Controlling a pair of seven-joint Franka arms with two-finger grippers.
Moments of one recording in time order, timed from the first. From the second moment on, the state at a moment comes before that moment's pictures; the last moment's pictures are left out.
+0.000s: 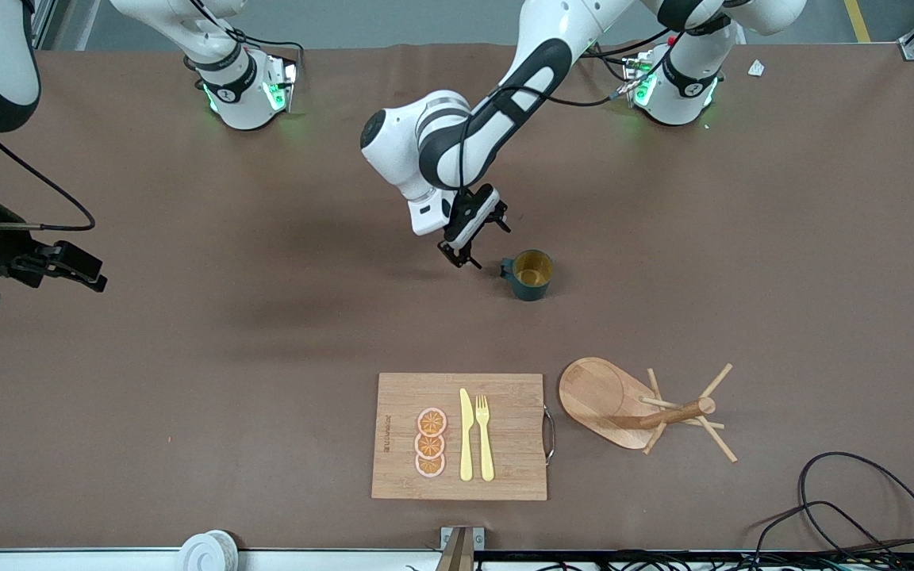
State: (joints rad) left arm -0.89 0.78 -0.19 -1.40 0.68 1.68 -2.11; right arm 0.01 0.12 -0.02 -1.58 0.02 1.78 0.08
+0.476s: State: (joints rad) left arm -0.89 0.82 -0.19 -1.40 0.72 1.65 -2.27; right arm 0.01 0.11 -0.02 -1.57 0.02 1.79 0.06
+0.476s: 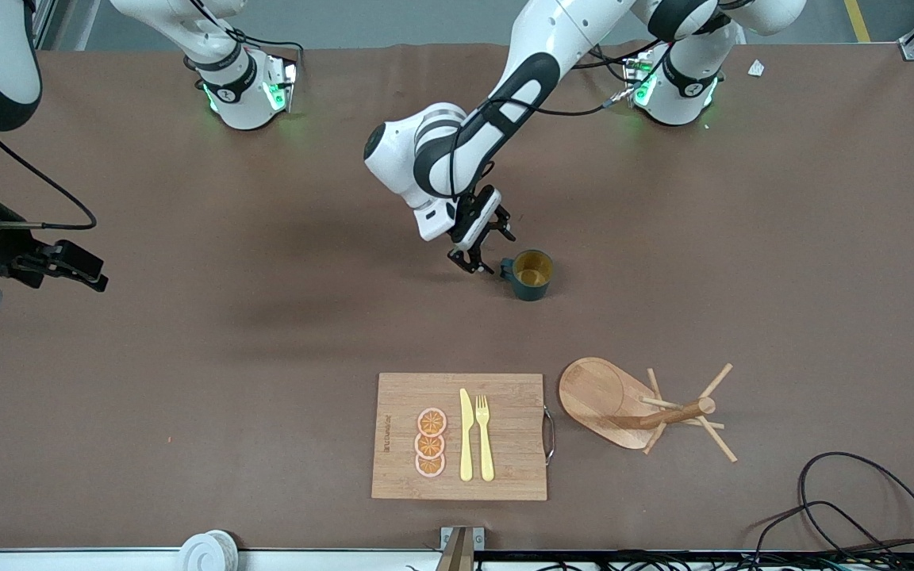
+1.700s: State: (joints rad) left arm -0.87 0.82 -0.18 -1.36 0.72 1.63 -2.19; right arm -0.02 0.10 -0.02 -1.45 0.02 1.73 0.05
